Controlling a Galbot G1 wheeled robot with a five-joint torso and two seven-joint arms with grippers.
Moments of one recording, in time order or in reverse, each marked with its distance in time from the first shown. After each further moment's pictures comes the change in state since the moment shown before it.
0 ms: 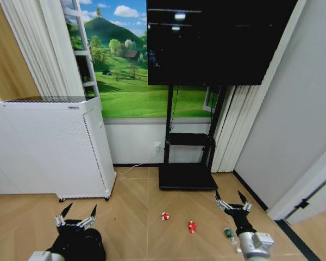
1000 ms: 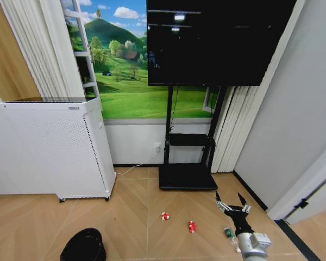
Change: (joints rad) left arm 0.042 0.050 -0.152 0.673 -0.288 -0.164 0.213; right arm 0.024 0.002 -0.012 -0.065 0.004 0.018 -0.002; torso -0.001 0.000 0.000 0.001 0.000
